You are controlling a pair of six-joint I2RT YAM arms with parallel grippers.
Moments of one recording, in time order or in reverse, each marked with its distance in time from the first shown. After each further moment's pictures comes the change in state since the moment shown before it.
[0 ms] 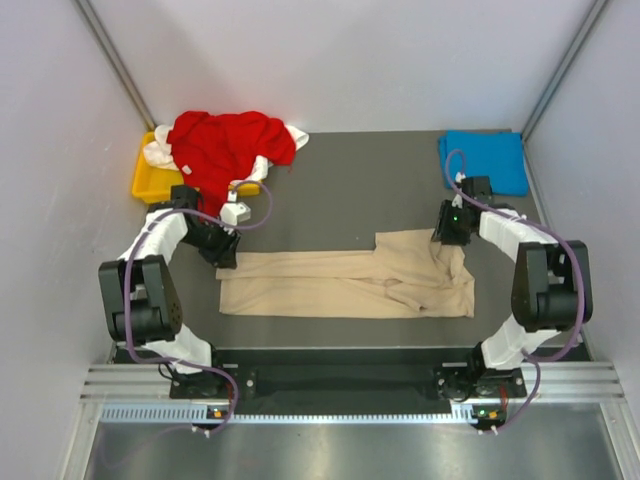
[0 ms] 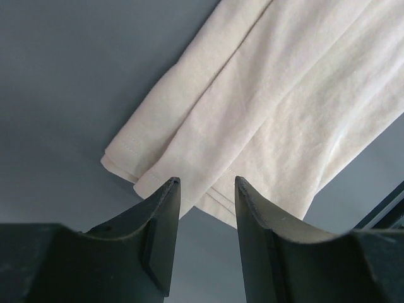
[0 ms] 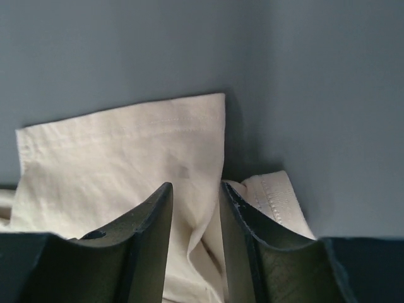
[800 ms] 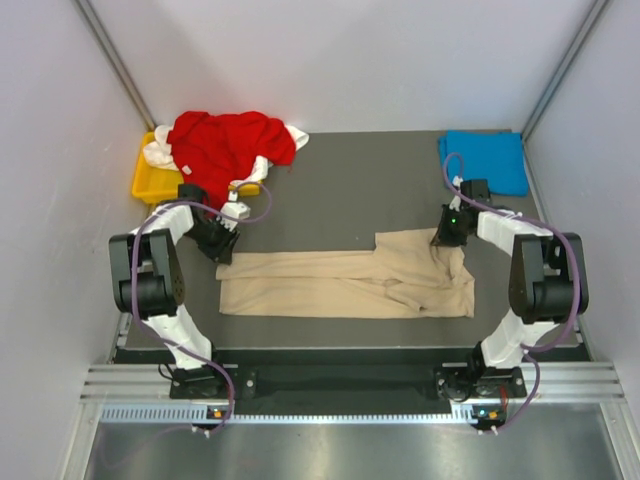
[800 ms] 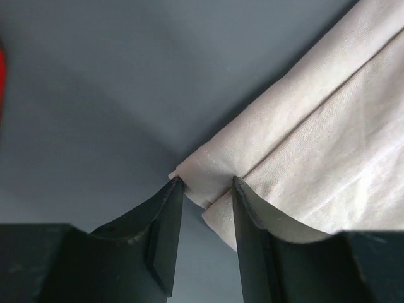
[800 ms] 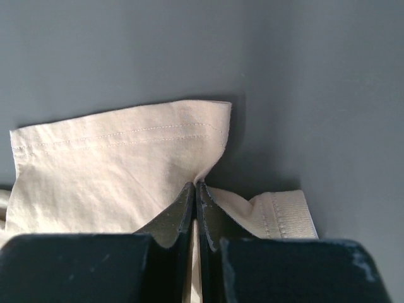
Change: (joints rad) left arm 0.001 0.173 0.034 0.165 -0.150 -0.052; right arm -0.011 0.080 -0.013 0.051 -0.068 0.007
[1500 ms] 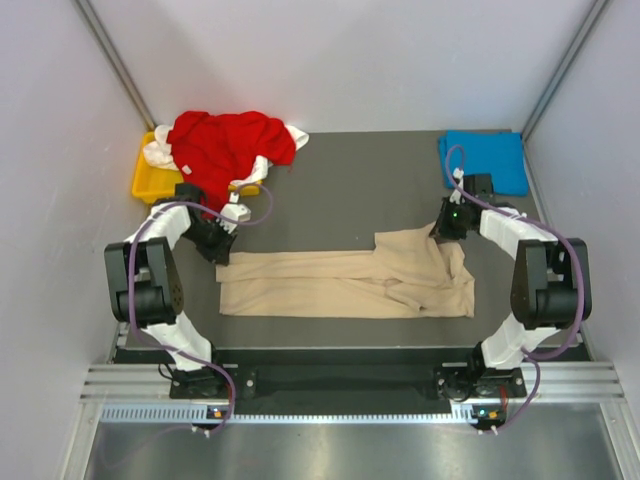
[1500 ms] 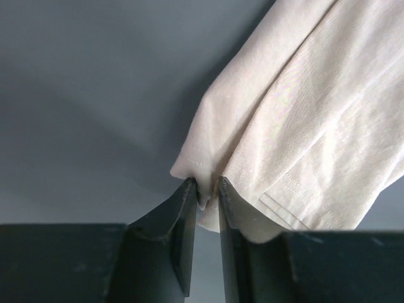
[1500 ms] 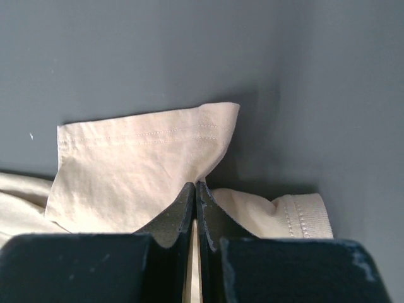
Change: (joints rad) left arm 0.003 -0.055 0.006 -0.122 0.032 0.077; right arm 0.000 -0.041 0.026 0.000 -0.056 -0.010
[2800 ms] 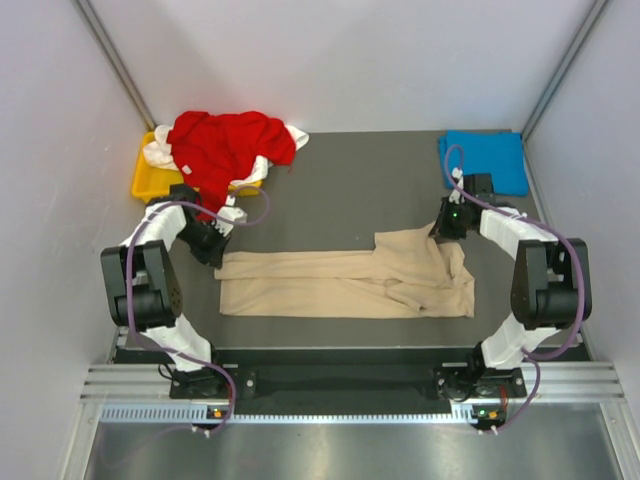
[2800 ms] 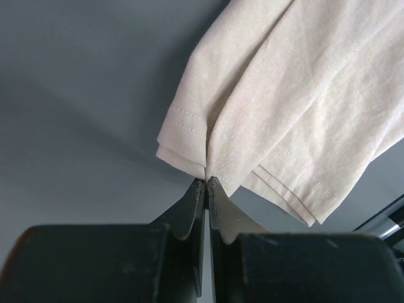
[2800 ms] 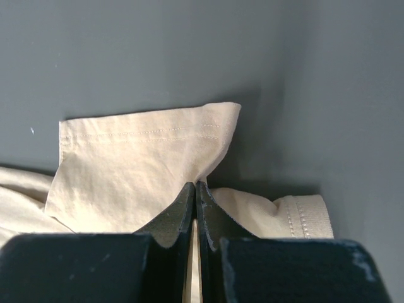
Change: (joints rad) left arm 0.026 -0.014 0.015 -0.101 -0.035 0.037; right arm 0.000 -0.001 0.002 -0.002 -0.014 -0.023
